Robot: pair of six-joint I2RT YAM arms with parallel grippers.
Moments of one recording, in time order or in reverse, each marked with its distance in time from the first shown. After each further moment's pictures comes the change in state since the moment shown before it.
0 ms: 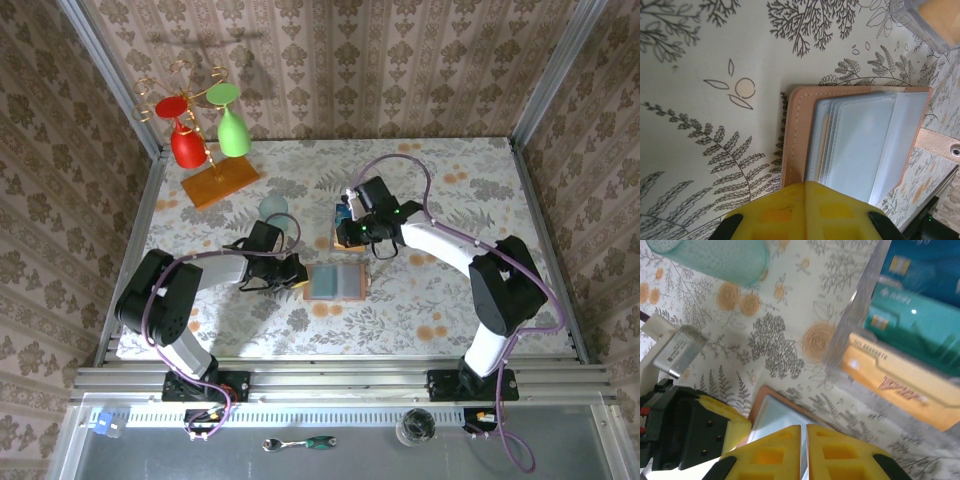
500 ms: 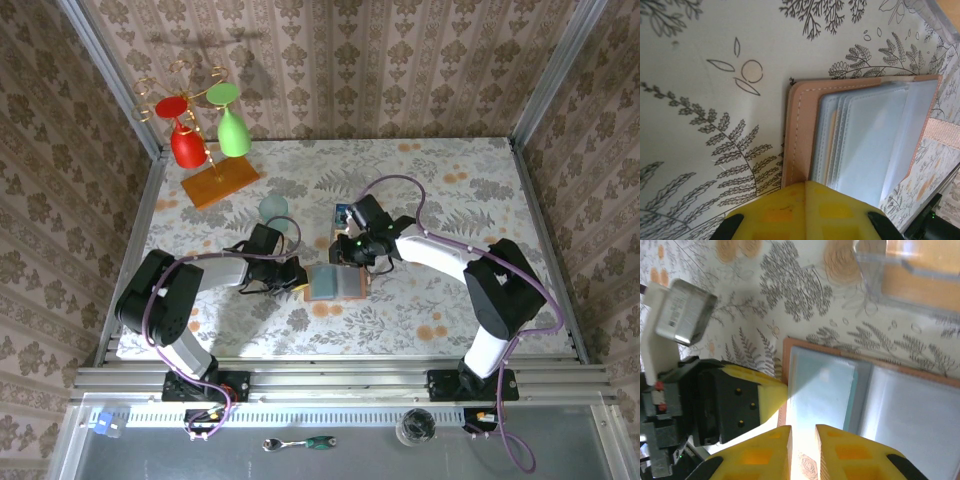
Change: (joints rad) left arm -0.008 0.000 -0.027 0.023 0.003 -0.001; right arm 0.065 -0.010 -0.109 0.035 -0.110 0.299
